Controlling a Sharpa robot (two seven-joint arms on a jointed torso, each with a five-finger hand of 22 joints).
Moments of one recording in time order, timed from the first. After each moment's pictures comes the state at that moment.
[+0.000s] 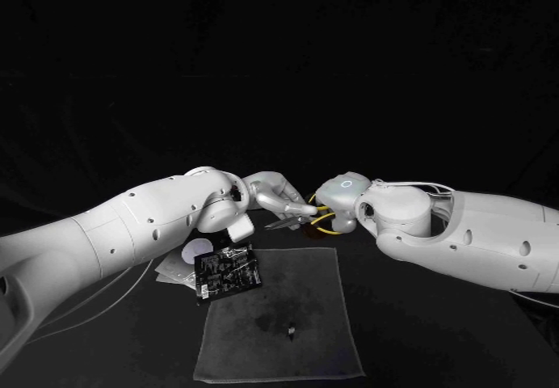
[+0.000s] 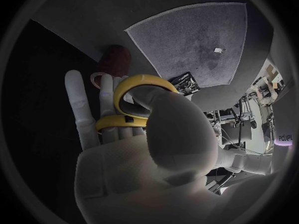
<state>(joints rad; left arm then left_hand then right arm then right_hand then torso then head) 1.39 -0.36 -0.08 1.03 -0.60 0.24 0.01 1.39 -0.09 0.00 0.29 0.05 0.97 0.19 0.19 0.21 1.16 0.14 0.09 0.08 0.99 0.11 0.38 0.30 0.17 0.87 0.27 0.17 0.11 1.42 -0.80 -0.16 1.61 -1.90 0.01 -0.40 1.26 -0.12 0.73 -0.25 0.05 0.96 0.15 0.26 0.37 1.28 0.08 0.06 0.06 1.14 0.04 0.09 0.40 0.03 1.01 0.14 0.93 0.41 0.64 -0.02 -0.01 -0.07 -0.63</state>
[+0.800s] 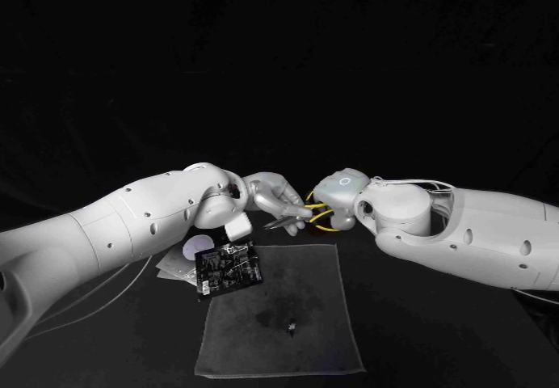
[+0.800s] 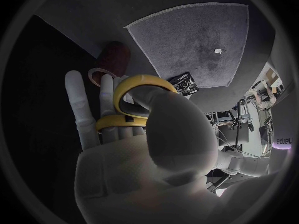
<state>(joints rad) 1.39 -0.37 -0.08 1.03 -0.56 0.33 -0.02 1.64 -0.04 0.27 0.32 0.05 1.05 0.15 0.26 0.25 1.29 0.11 0.10 0.08 1.08 0.06 0.43 0.38 0.16 0.92 0.23 0.26 0.17 1.42 -0.79 -0.16 1.62 -1.93 0.01 -0.39 1.27 -0.11 0.73 -0.25 0.05 0.96 0.15 0.26 0.37 1.28 0.09 0.06 0.06 1.15 0.04 0.09 0.40 0.03 1.00 0.15 0.94 0.41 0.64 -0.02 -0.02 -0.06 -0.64</state>
